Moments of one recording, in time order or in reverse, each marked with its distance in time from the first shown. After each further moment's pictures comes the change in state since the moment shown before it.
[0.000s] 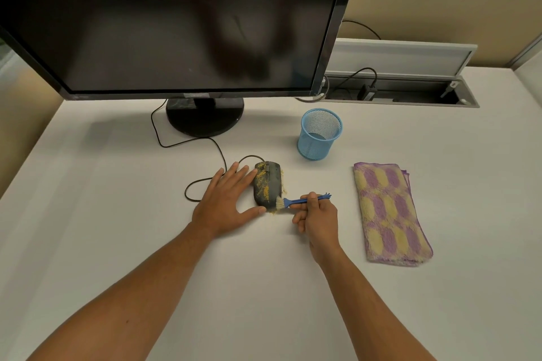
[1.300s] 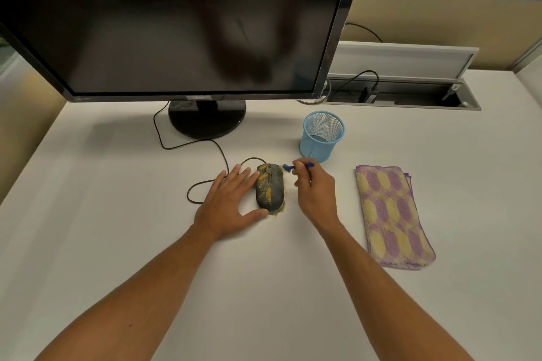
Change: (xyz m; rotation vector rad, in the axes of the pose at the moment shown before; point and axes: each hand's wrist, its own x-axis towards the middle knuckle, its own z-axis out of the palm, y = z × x) left_hand -0.001 0.001 -0.001 -0.008 -0.020 -0.018; right_hand 0.014 -0.055 0.016 -0.378 -0.015 -0.536
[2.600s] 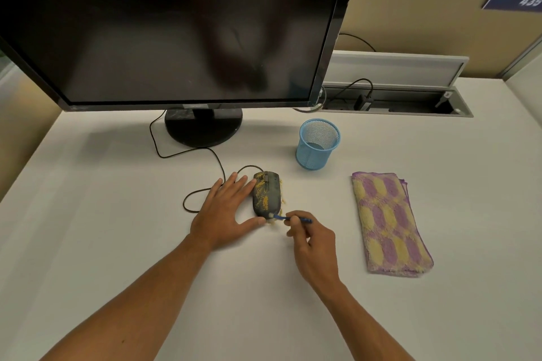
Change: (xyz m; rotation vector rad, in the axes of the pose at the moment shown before) left_hand 0.000 -0.001 0.001 -0.015 0.015 0.004; right_hand -0.079 0.020 -0.008 0.066 -0.053 -0.022
